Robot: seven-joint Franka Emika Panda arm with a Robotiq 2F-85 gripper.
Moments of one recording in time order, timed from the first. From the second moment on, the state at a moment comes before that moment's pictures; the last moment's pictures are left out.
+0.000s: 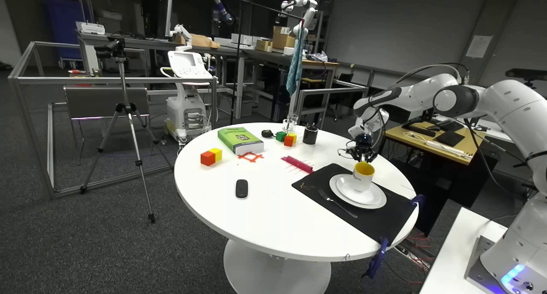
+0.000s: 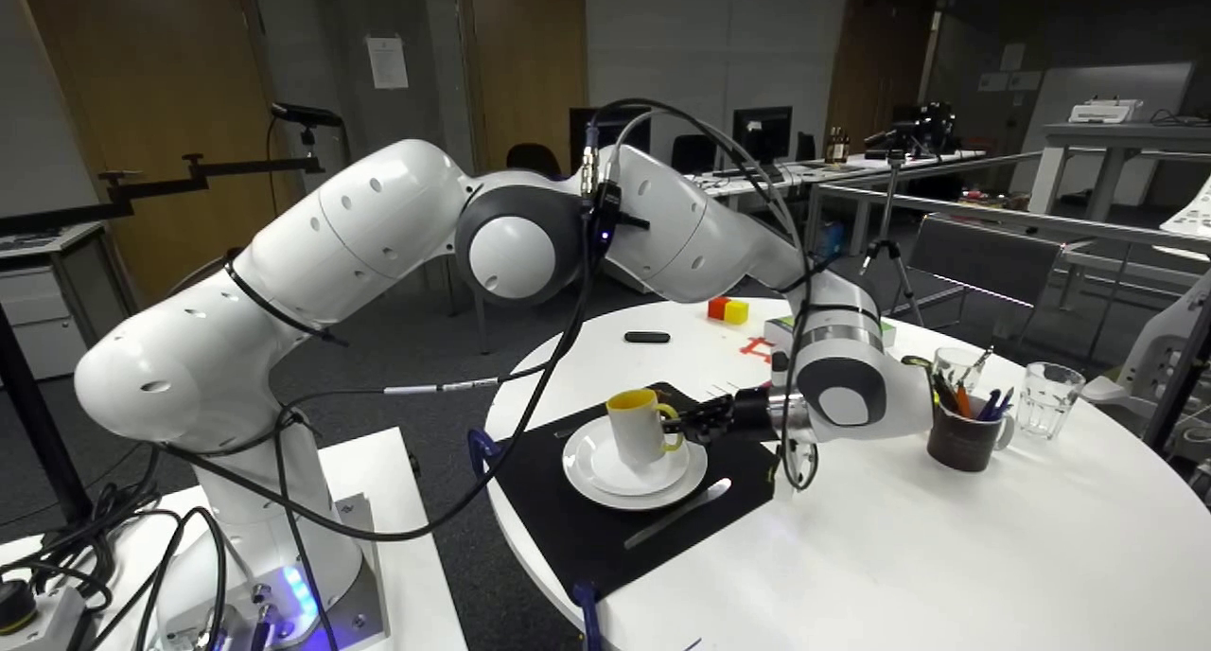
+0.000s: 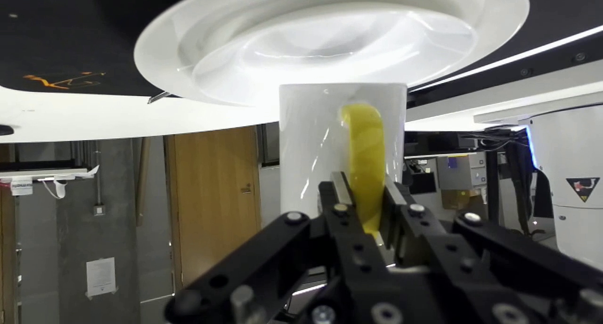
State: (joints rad) arm -0.41 1.02 0.00 -1.22 0.56 1.21 -2.58
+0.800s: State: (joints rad) arm -0.51 1.04 0.20 -1.21 0.44 1.21 -2.60
